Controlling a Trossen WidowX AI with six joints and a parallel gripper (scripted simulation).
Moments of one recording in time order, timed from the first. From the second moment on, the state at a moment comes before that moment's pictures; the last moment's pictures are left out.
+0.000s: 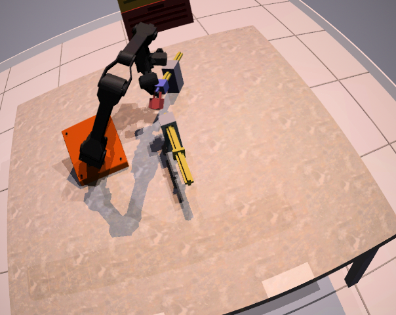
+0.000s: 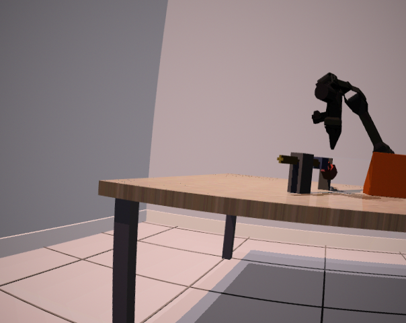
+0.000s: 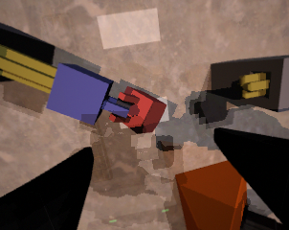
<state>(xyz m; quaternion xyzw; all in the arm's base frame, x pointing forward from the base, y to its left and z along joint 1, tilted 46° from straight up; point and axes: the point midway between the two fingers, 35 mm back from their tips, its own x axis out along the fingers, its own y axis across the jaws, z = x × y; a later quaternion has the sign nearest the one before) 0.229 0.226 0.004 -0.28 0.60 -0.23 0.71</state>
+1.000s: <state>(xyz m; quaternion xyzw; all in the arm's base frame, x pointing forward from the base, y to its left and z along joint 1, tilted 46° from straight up) 0.228 0.216 -0.006 0.09 0.45 -0.45 0.77</state>
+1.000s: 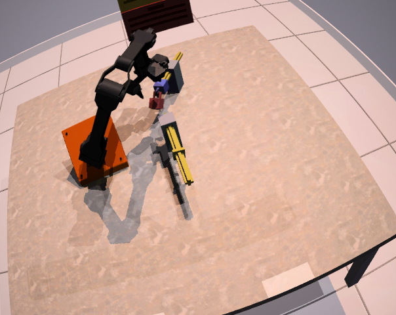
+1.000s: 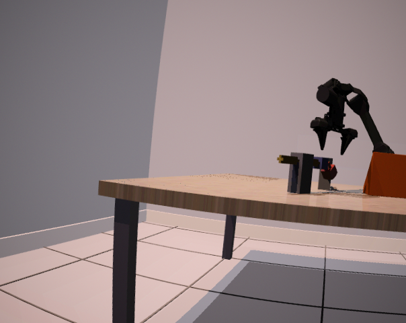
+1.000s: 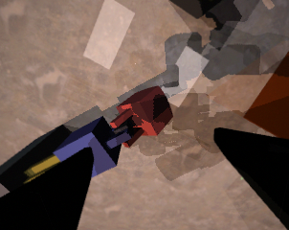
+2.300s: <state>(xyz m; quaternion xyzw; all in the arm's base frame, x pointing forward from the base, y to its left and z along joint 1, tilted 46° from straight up) 0.227 0.205 -0.010 0.54 0.17 -0.58 0.59</state>
